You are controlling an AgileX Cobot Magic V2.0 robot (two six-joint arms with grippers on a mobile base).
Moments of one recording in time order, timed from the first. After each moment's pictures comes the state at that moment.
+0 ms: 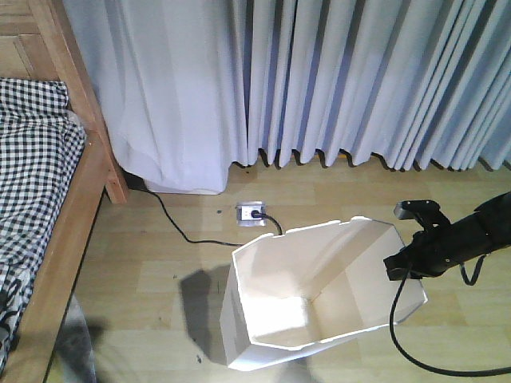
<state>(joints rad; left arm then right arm) 0.01 -0.01 0.03 -0.04 0.27 -0.04 -0.23 2.29 -0.95 1.01 0.53 -1.45</state>
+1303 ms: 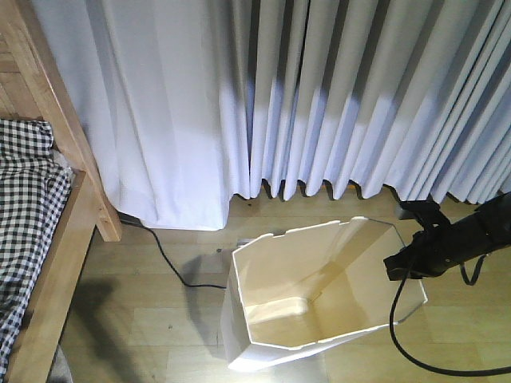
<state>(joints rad) 0.01 -0.01 0.03 -0.04 0.27 -0.04 -0.23 2.29 -0.95 1.01 0.53 -1.45</state>
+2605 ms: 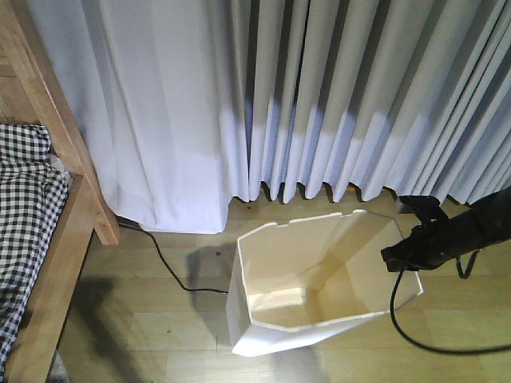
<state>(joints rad) 0.01 -0.01 0.03 -0.04 0.27 -0.04 -0.23 2.36 -1.03 1.05 0.49 -1.42</state>
